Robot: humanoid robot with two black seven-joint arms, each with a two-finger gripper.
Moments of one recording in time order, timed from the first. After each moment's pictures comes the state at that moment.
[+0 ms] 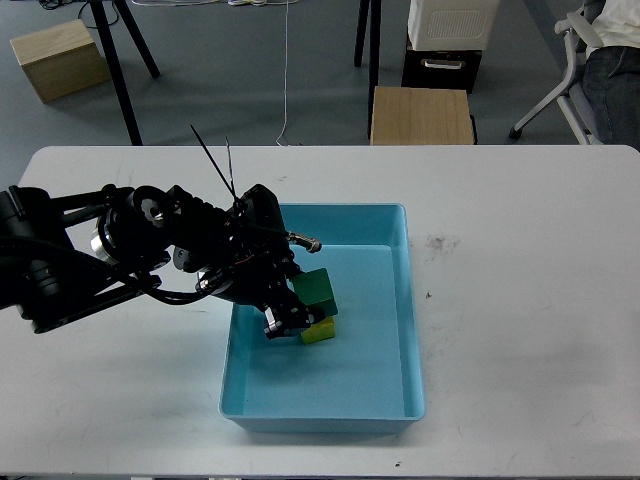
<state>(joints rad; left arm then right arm) -1.12 0.36 -0.13 -1.26 2.18 -0.49 -0.49 -0.29 -0.16 1.83 1.43 -1.27 0.13 0.33</state>
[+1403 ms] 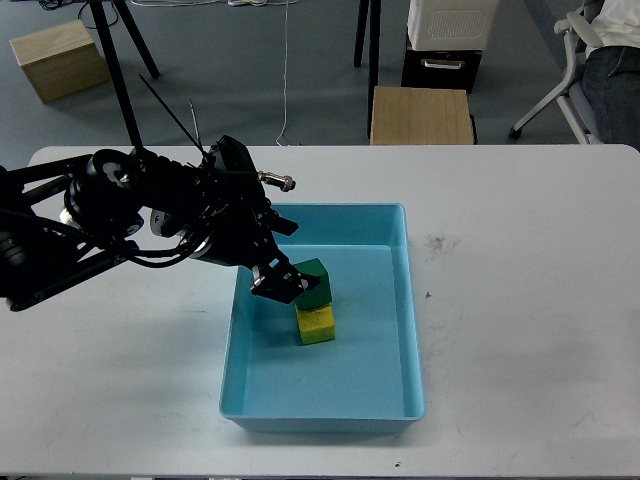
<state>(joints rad) -1.14 0.45 -0.23 -1.28 2.03 -0.49 -0.49 -0.28 -0.16 1.82 1.44 -1.27 0.14 0.33</state>
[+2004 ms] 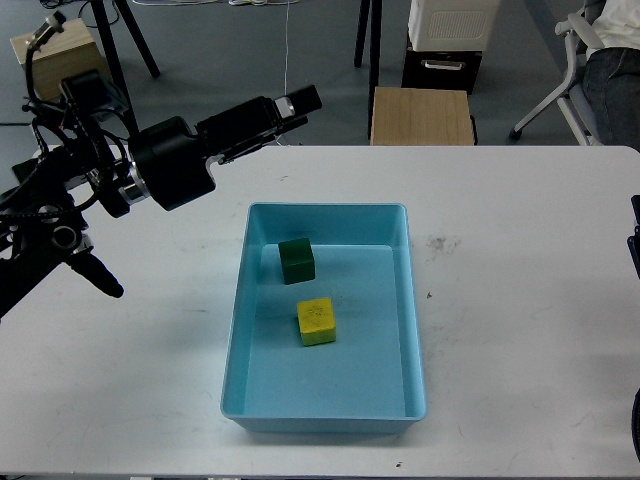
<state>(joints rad) -0.68 0.42 -0.81 -1.36 1.23 -0.27 -0.49 -0.15 -0.13 1.68 1.52 -1.18 0.15 0.41</state>
